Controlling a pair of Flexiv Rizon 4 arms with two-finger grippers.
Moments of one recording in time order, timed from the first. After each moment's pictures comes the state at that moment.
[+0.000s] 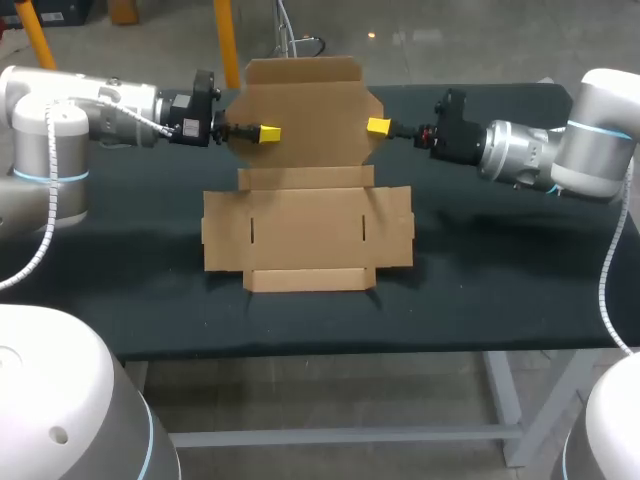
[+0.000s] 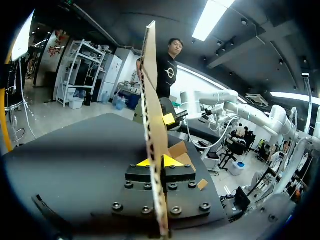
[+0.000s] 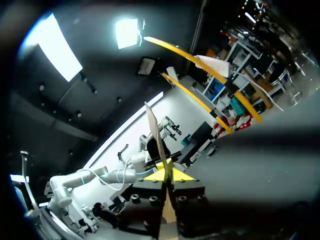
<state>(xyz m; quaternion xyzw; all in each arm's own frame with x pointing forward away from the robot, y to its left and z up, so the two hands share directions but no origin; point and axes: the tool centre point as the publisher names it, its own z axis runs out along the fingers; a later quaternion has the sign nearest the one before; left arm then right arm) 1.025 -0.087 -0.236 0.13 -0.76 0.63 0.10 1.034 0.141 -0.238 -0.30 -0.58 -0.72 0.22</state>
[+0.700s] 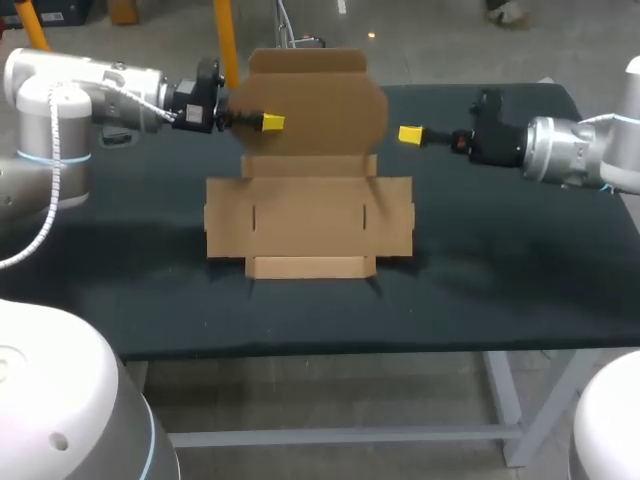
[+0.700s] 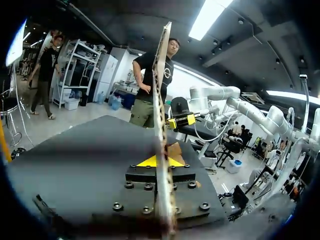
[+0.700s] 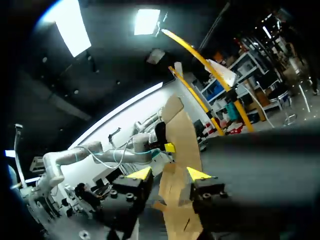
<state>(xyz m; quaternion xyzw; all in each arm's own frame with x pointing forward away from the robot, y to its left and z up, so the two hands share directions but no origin) 1.041 -0.095 -0.220 0.11 -0.77 0.62 0.11 0.983 0.089 -0.222 -0.27 -0.65 -0.70 0.13</state>
